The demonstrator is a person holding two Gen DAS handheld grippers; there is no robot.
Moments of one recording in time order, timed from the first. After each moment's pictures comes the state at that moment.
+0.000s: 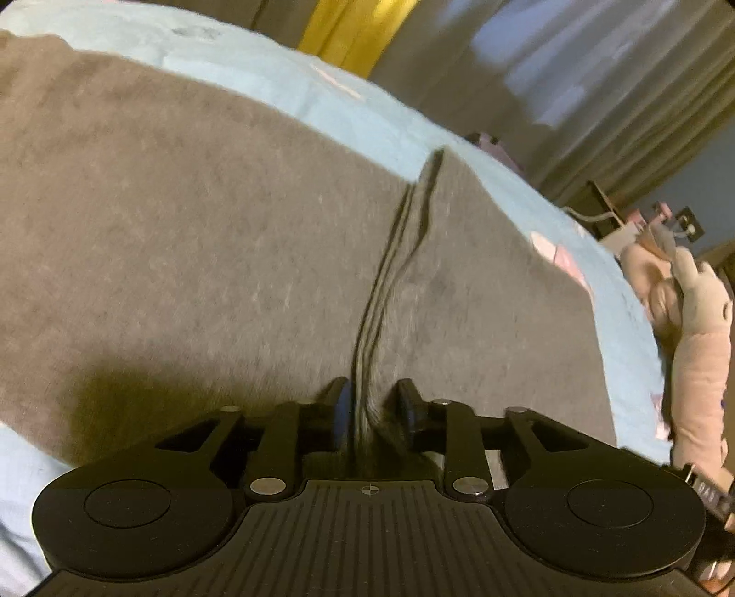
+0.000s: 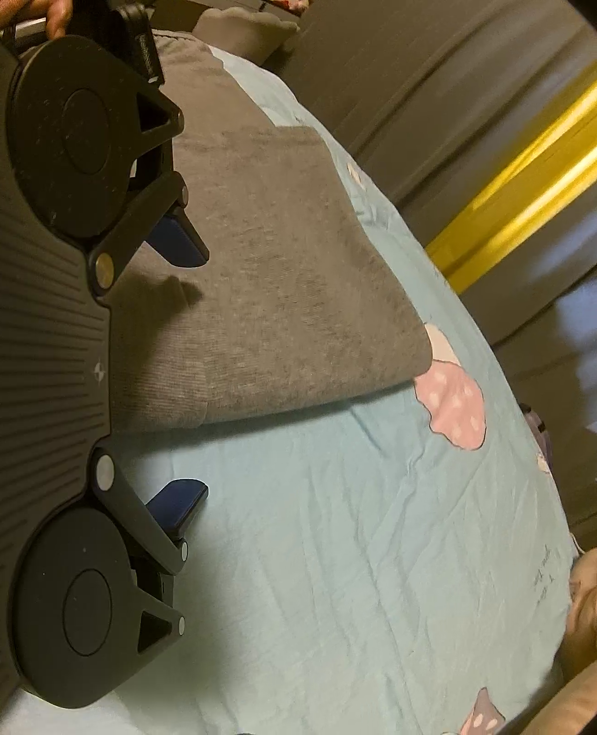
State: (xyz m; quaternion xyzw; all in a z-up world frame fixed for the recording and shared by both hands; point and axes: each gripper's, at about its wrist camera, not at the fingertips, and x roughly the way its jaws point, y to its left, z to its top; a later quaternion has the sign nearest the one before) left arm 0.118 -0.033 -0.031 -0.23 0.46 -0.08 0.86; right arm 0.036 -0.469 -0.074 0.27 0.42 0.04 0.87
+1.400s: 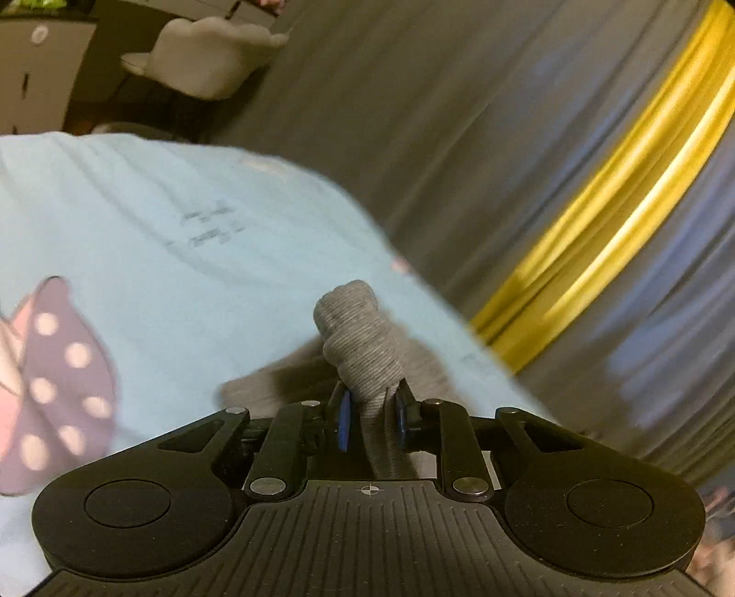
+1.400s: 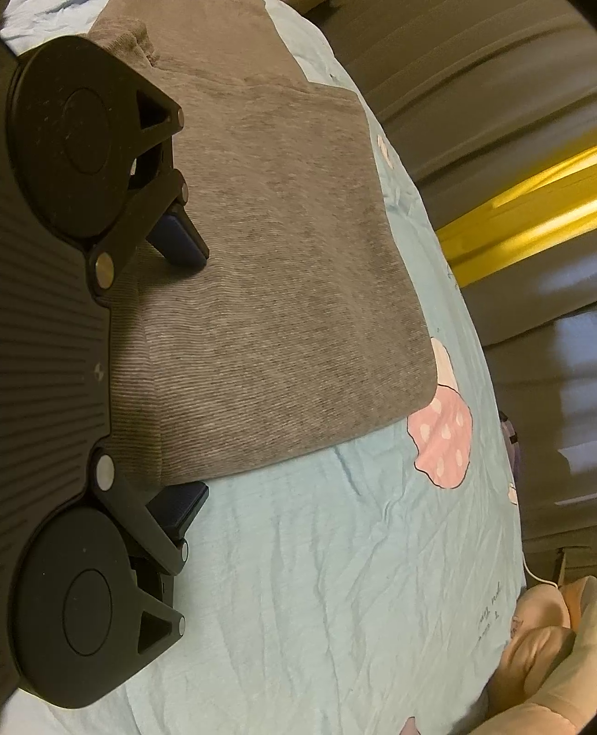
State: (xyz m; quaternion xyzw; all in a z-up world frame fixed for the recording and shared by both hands) left arm 0.031 0.255 0.011 -0.33 0.23 0.16 0.90; right arm 0.066 -0.415 -0.083 0.17 0.40 0.00 0.90
